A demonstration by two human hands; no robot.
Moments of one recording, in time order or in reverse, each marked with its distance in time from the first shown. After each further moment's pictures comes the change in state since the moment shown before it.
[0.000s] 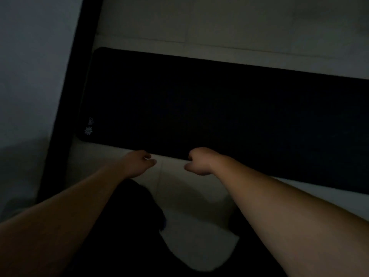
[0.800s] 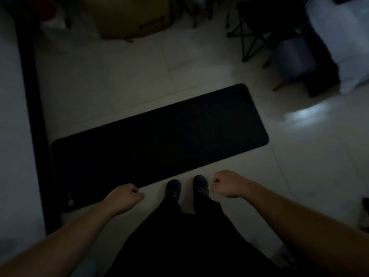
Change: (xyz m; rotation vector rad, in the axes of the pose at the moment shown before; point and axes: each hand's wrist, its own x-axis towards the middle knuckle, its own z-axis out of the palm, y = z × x) left_hand -0.353 0.250 -0.064 0.474 -0.147 0.238; right_hand -0.493 0.140 -0.051 0.497 0.230 0.273
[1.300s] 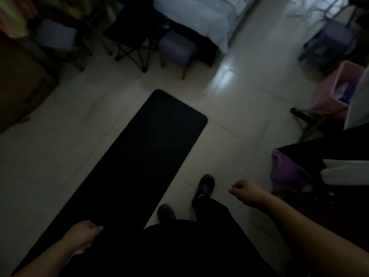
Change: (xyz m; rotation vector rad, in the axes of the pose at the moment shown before) left_hand 0.067 0.060 -0.081 0.247 -0.120 0.055; right_hand -0.121 0.121 0.116 0.949 0.489 0.468
